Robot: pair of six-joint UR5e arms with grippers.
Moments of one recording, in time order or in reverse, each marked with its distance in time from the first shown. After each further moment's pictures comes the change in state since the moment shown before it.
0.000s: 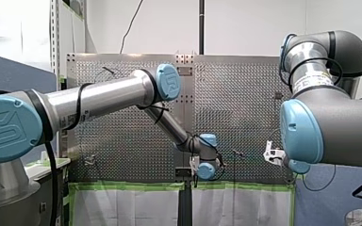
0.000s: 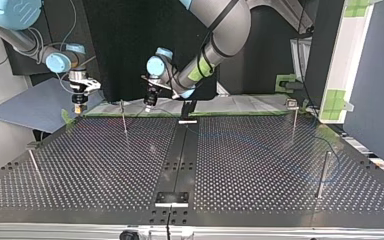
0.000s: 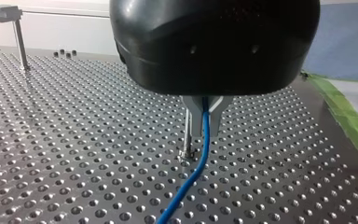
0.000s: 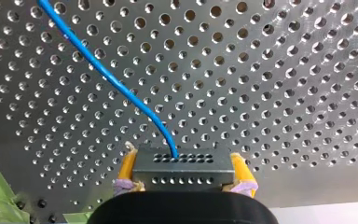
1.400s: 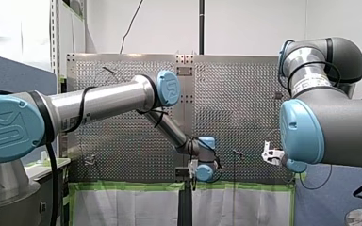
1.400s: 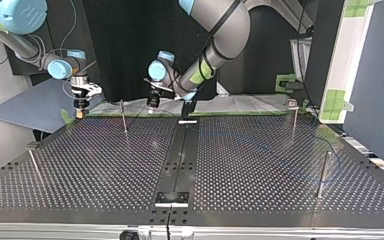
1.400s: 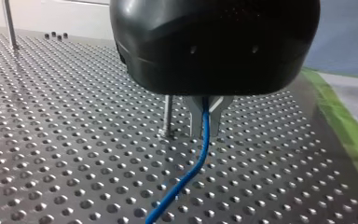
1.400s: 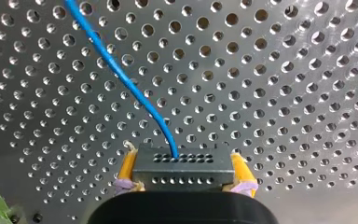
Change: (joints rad) left arm 0.020 -0.044 0.063 -0.054 0.012 -0.035; right arm 0.013 0.045 -0.095 0.061 0.002 -0.020
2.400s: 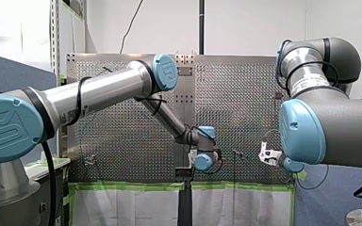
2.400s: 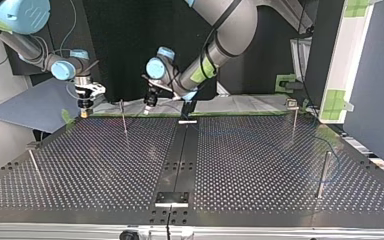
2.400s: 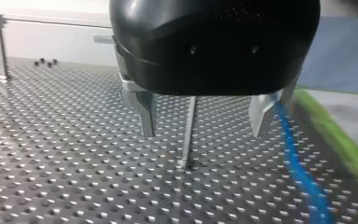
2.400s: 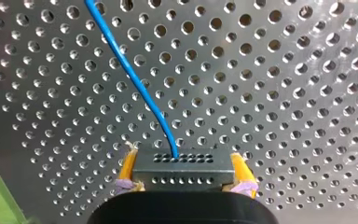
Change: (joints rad) left arm -0.009 0.125 -0.137 -0.035 0.033 0.094; right arm 0.024 0.000 0.000 0.029 0.003 -0.008
